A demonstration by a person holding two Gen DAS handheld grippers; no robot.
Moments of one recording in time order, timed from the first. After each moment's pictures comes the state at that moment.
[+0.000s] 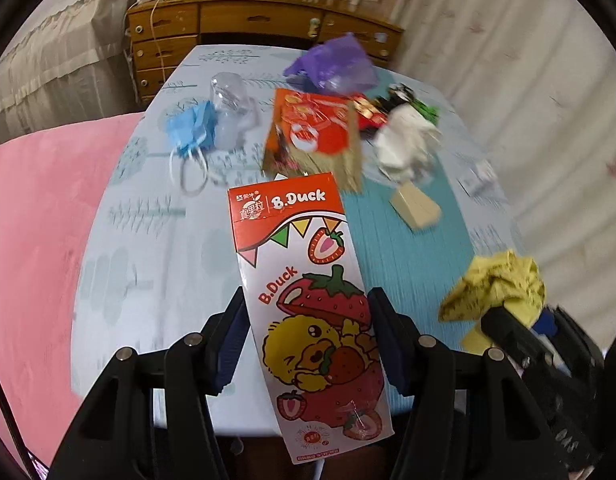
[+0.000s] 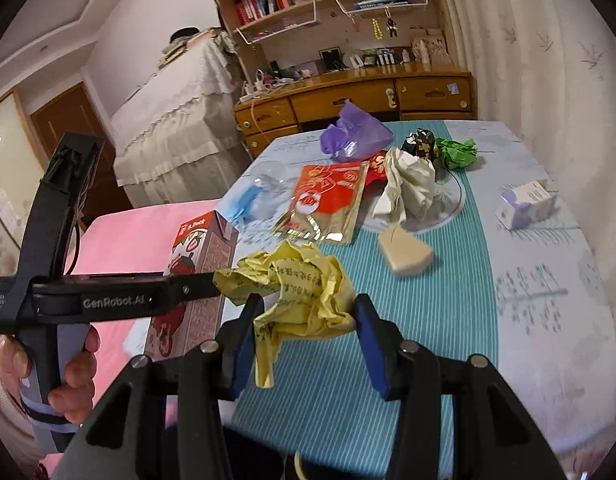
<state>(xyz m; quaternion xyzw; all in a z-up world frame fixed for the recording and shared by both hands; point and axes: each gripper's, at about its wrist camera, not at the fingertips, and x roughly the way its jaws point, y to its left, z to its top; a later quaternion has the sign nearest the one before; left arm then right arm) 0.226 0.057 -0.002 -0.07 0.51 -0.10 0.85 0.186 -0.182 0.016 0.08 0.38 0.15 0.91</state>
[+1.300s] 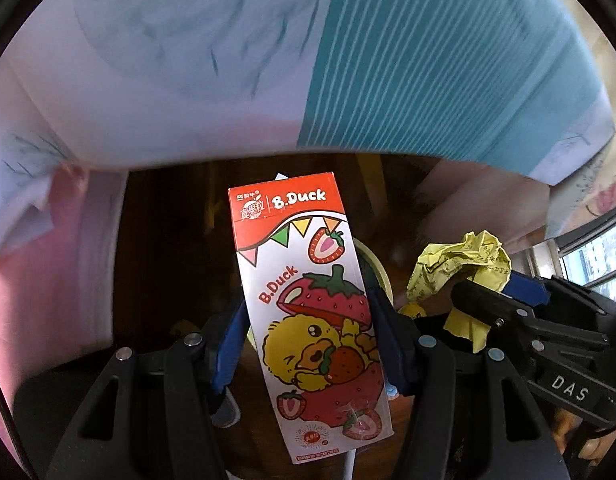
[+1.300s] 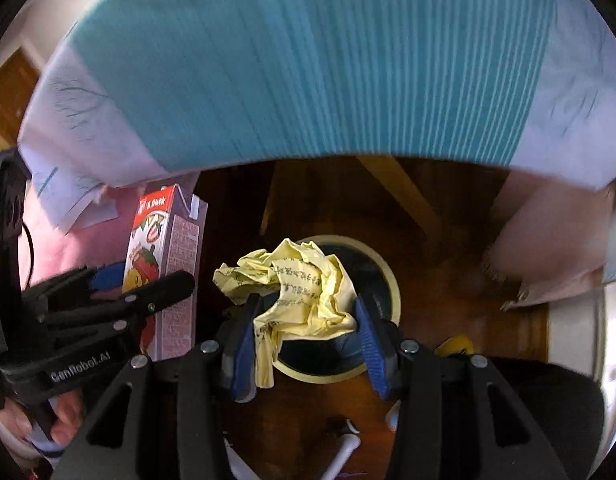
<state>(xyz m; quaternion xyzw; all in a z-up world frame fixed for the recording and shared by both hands) 0.069 0.024 -0.271 -0.03 0.55 -0.13 0.83 0.055 -0.182 -0.250 0.10 0.55 0.07 0.83</state>
